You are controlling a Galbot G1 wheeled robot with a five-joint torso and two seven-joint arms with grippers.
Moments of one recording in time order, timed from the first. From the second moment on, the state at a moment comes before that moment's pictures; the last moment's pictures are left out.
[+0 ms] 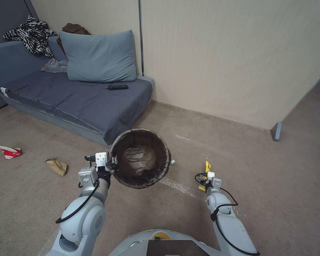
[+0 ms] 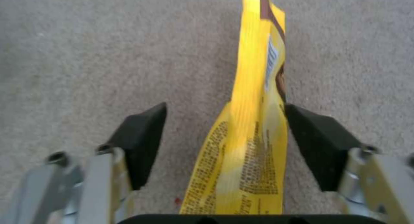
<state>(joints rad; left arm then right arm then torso) 1.56 -1.39 -0.45 -2.40 -0.37 0.62 -0.33 -1.20 1.46 0.58 1.31 0.20 -0.29 0.12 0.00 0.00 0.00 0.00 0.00</state>
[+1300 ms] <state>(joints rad) 1.56 -1.39 -0.47 -2.39 -0.38 0.62 -0.33 -1.24 1.45 0.59 1.36 0.16 -0.19 0.11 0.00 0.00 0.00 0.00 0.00</state>
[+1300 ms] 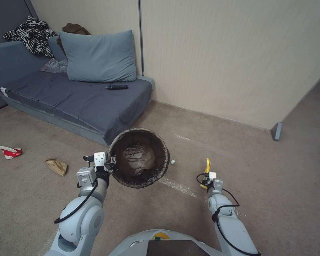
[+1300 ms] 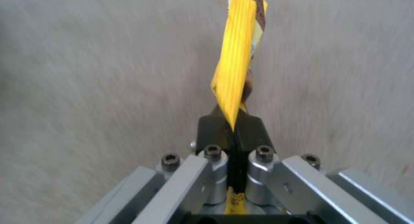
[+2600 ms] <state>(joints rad) 1.57 -1.41 -0.40 -2.38 -0.50 0.67 -0.38 -1.42 1.35 0.22 2.10 0.23 0.28 -0.47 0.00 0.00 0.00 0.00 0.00</state>
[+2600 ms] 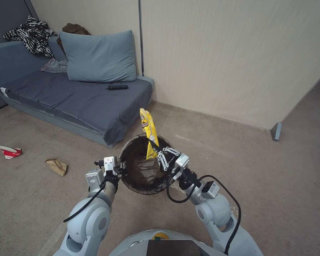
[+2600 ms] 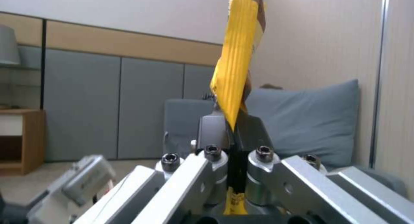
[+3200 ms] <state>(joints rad) 1.56 -1.41 -0.40 -2.38 -0.50 0.67 -0.38 -1.44 1.37 0.21 1.93 0.16 0.34 -0.48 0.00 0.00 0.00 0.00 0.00</state>
